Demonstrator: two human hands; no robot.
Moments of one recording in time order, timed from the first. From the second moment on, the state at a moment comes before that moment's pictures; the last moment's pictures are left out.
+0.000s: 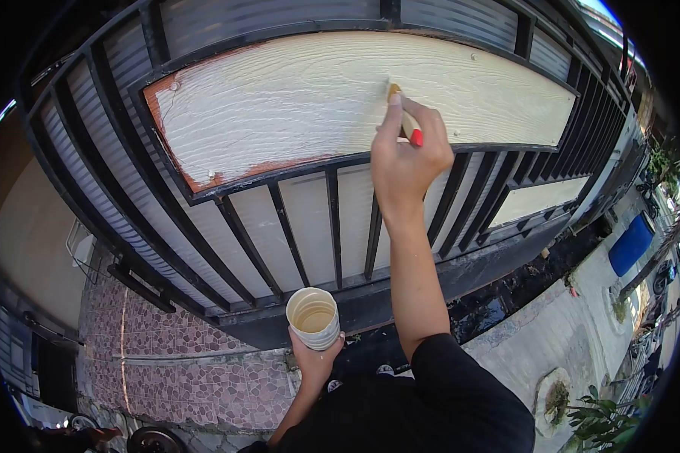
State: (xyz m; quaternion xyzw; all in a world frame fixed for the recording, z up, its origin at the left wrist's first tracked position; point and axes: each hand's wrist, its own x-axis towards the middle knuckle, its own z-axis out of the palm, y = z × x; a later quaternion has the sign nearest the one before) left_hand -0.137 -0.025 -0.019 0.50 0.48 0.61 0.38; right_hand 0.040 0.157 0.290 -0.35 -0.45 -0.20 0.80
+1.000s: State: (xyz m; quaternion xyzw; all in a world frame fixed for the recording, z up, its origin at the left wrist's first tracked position) left_hand -0.044 -0.039 -0.007 0.47 0.51 0.62 0.36; right_hand 0.012 0.180 0.326 -0.17 -0.64 0.00 0.75
